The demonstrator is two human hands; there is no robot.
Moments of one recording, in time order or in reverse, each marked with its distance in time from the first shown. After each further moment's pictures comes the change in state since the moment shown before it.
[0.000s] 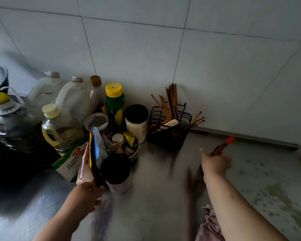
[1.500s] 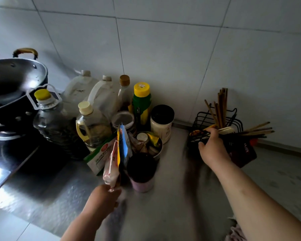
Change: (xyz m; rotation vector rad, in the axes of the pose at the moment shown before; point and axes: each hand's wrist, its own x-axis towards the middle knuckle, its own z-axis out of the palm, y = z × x) left_hand 0.022 -0.034 -0.008 -0.037 0.109 -0.031; right_hand -0.056 -0.066 0.034 -0.413 -0.423 -0.553
